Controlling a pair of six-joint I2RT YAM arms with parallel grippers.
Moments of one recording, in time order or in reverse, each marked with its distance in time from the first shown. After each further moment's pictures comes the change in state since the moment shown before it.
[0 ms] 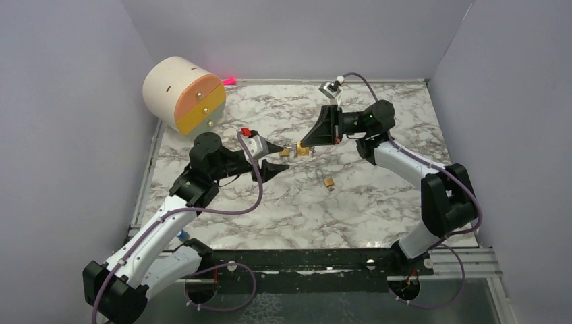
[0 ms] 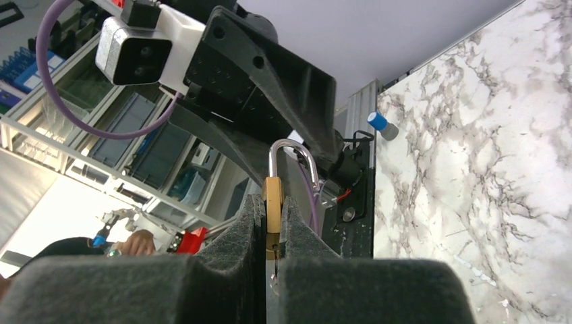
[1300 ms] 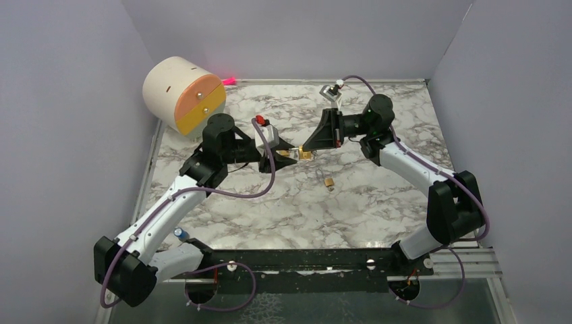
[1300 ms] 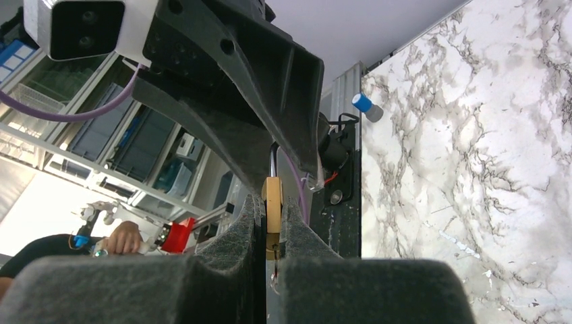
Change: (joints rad) left arm 0.006 0.163 0.156 -0.053 0.143 0.050; right arm -0.018 -0.069 0.001 -0.336 -0.023 -0.266
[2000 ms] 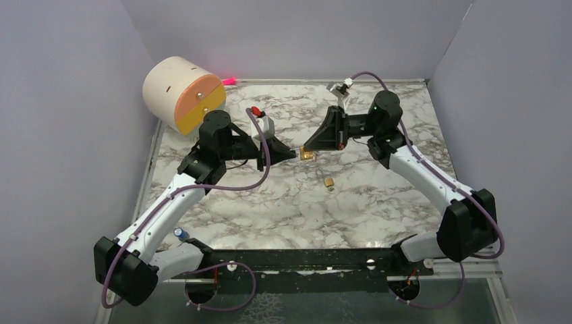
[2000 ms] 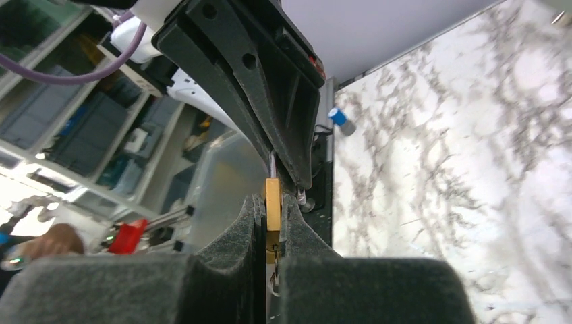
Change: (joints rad) left arm 0.016 0.011 0.034 -0.037 0.069 -0.129; right arm 0.011 -0.097 0.033 -0.235 0.048 -0.239
